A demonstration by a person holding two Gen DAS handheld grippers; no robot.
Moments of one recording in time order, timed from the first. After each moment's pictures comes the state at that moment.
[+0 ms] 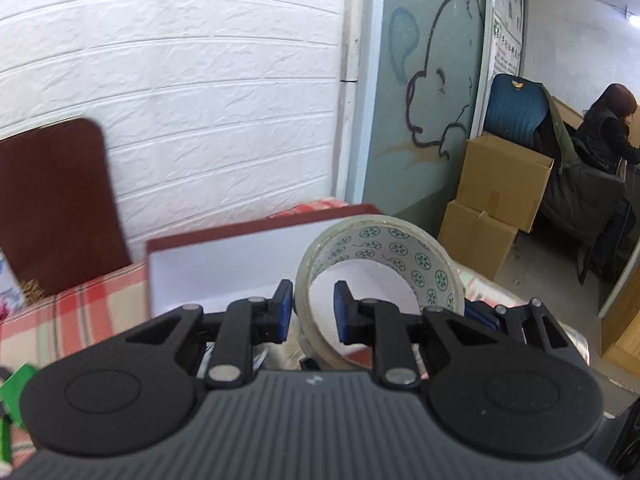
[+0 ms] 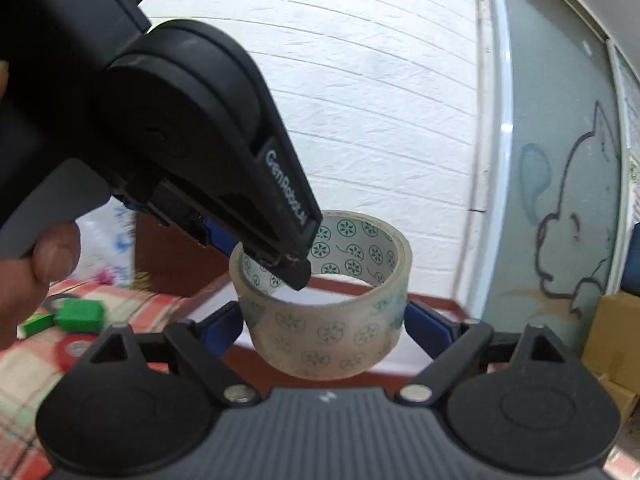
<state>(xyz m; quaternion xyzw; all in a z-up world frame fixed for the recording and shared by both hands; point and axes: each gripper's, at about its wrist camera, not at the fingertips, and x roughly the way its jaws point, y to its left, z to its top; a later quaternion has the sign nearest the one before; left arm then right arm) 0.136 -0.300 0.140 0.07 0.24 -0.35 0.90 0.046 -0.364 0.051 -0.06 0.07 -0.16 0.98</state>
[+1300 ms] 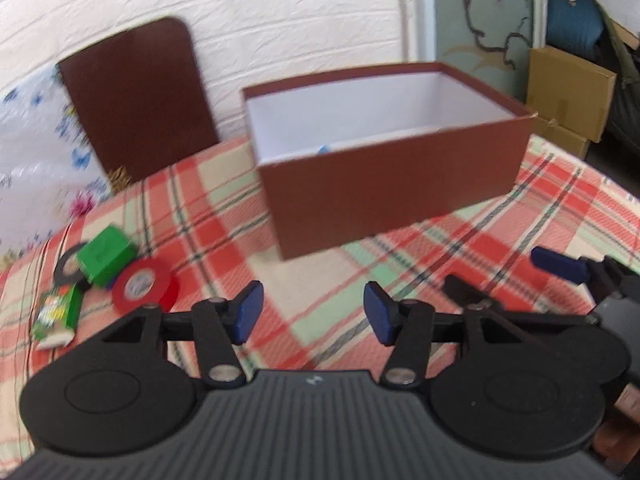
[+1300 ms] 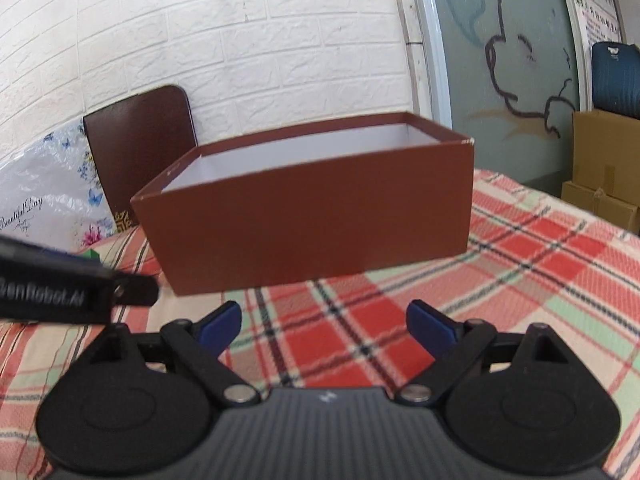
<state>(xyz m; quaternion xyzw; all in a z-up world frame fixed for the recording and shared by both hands) 0.072 -0.213 0.066 0.16 0.32 -0.22 0.91 -0.010 -0.354 -0.007 0.13 0.23 -0.18 0.95</state>
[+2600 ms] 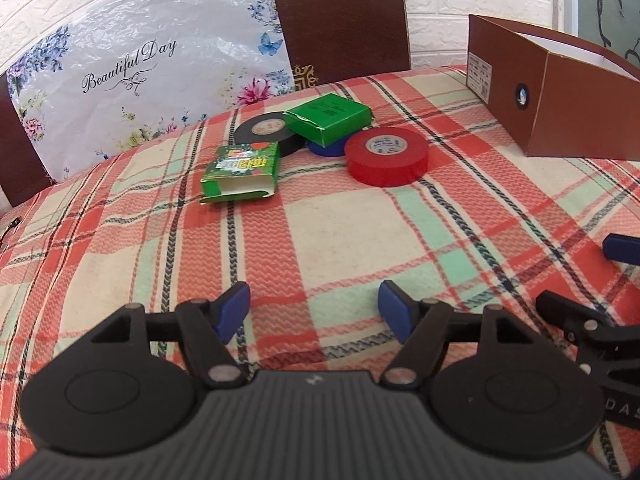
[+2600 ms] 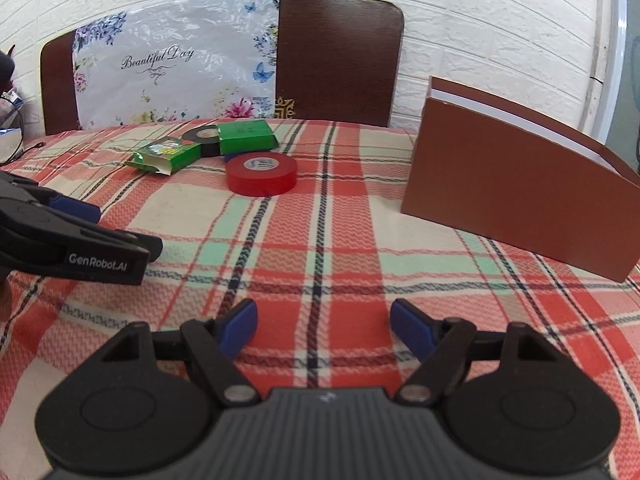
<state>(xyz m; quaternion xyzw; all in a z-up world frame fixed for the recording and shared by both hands) 0.084 -0.048 0.006 0.11 0.33 -0.07 0.93 0.035 -0.200 -0.020 -0.03 0.31 -0.03 0.95</state>
